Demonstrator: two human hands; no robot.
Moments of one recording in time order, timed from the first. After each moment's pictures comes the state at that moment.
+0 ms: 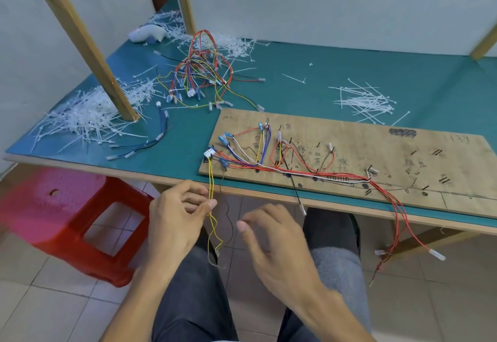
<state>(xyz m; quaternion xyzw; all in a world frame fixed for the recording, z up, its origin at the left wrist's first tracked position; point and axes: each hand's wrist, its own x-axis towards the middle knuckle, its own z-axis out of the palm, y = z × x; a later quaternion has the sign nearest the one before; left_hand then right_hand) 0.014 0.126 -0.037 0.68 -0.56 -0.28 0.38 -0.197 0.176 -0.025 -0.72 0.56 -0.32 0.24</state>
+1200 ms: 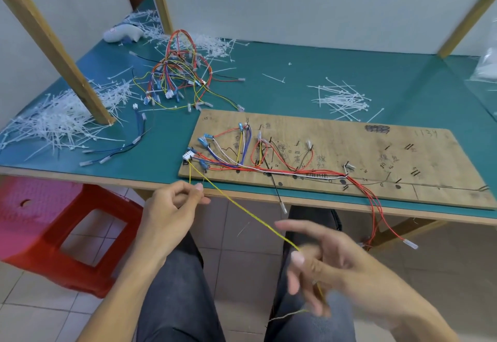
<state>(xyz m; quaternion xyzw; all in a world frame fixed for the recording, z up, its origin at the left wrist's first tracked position) -0.008 0.115 -0.023 0.68 -0.56 -0.35 0.34 -0.312 0.206 0.022 -0.46 0.38 -0.29 0.75</state>
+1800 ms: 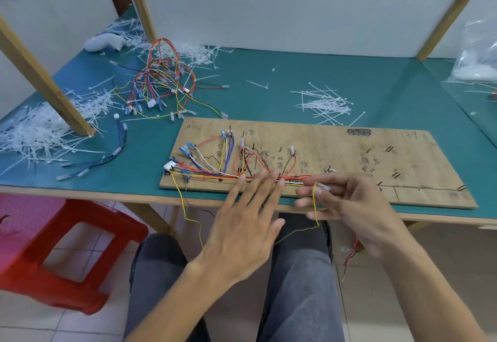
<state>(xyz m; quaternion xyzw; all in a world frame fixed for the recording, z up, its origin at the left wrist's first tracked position) -0.132 0.124 -0.029 0.44 -0.89 0.03 0.08 -0.363 0.137 0.024 -0.41 0.55 -0.45 0.57</state>
